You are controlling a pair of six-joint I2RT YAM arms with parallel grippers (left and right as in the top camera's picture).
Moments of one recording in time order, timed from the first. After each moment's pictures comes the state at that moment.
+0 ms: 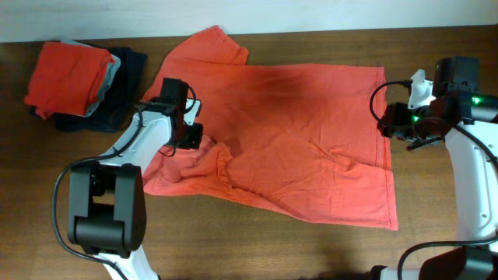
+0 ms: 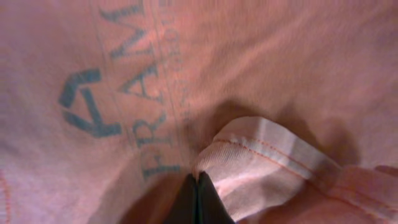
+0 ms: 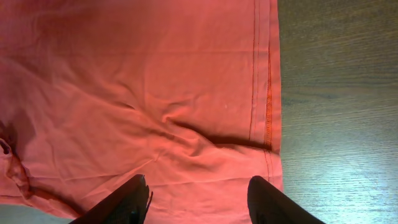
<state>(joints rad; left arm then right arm) -0.17 1.95 1.32 -0.71 0.03 0.05 -0.23 1.53 1.45 -1.15 -0.21 0.02</state>
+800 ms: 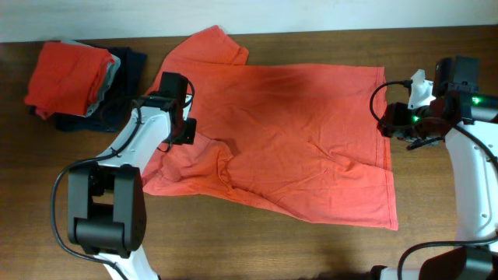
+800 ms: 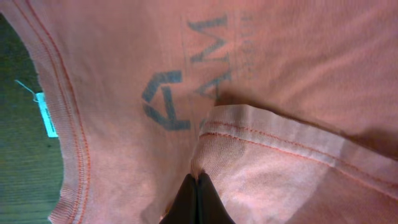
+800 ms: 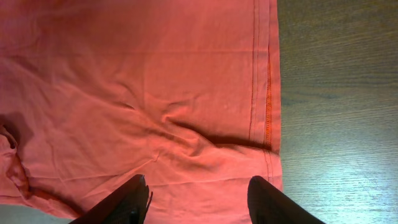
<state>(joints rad) -0.17 1.95 1.37 -0.75 -0.14 0.01 -0.23 1.53 1.45 -1.15 -0.21 0.02</state>
